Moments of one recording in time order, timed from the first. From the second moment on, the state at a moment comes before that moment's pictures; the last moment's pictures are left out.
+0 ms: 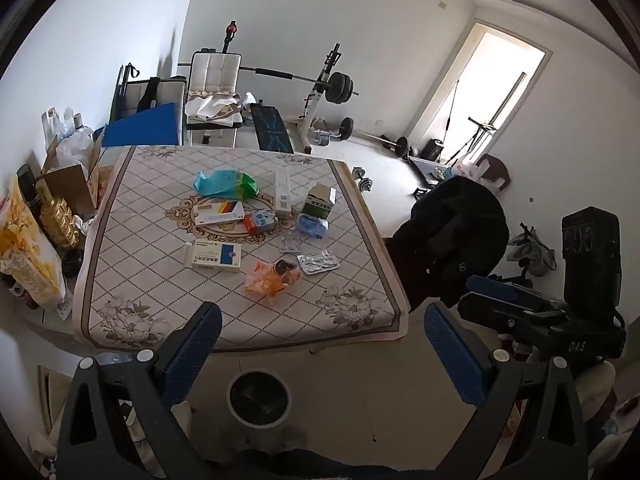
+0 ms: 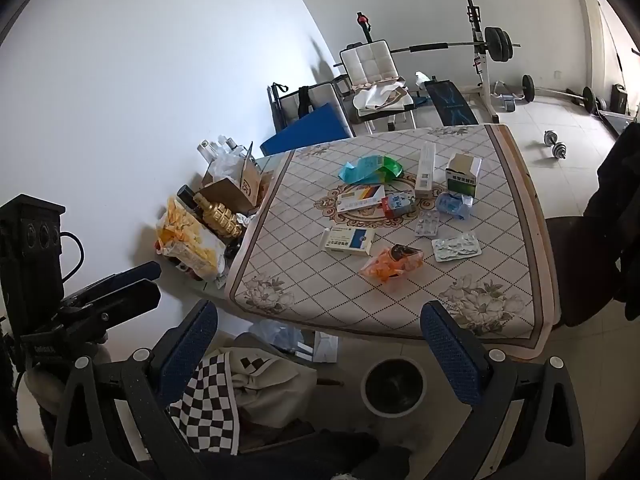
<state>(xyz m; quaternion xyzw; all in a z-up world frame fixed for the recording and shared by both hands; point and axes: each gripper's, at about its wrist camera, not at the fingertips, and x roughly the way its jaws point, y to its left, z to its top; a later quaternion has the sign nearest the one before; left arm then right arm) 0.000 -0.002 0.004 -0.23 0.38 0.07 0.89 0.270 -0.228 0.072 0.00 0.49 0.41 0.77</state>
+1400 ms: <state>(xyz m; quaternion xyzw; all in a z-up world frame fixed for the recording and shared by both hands) -0.001 -0.004 0.014 -0.22 0.37 0.07 0.90 0.272 -0.217 0.079 -0.02 0.49 0.42 0.76</state>
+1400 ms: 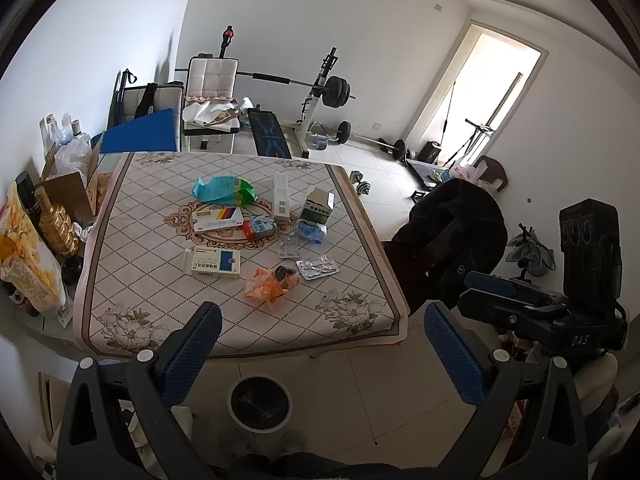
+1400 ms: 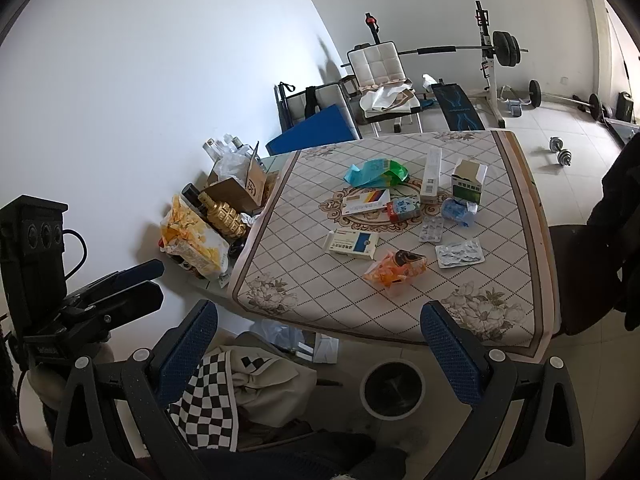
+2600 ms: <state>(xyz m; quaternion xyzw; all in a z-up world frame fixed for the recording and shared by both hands) 0.010 0.010 0.005 -0.22 0.39 0.06 0.89 0.279 -0.202 0.078 -0.01 0.49 0.43 0.76</state>
